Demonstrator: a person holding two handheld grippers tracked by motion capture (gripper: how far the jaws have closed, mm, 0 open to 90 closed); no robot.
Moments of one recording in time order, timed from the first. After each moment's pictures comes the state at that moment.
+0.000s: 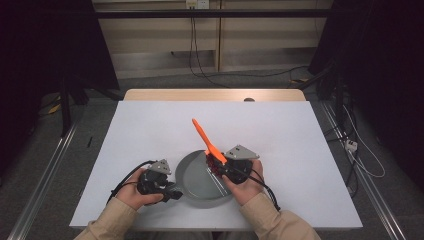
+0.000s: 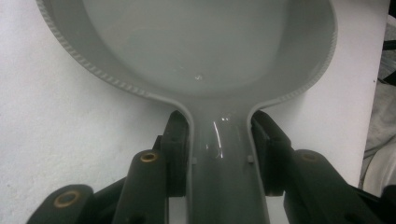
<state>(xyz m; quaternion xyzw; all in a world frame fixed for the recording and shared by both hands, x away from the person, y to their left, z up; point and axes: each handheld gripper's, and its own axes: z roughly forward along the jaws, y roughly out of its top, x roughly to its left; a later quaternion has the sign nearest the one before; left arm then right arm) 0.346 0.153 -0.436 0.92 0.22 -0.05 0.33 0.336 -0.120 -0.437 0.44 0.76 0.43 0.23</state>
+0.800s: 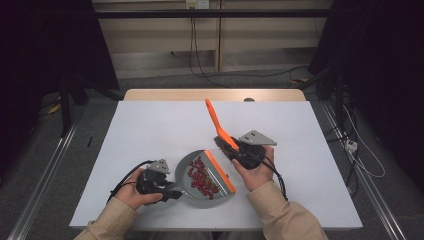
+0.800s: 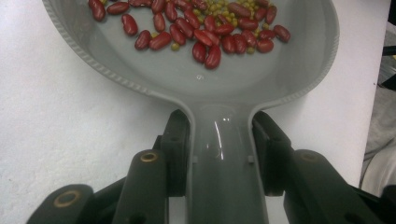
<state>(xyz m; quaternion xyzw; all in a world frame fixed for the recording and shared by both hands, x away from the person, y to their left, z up) 0.347 0.156 -0.437 0.91 0.24 -0.05 0.33 0.360 -0.154 -0.413 0.45 0.71 0.48 0.25</state>
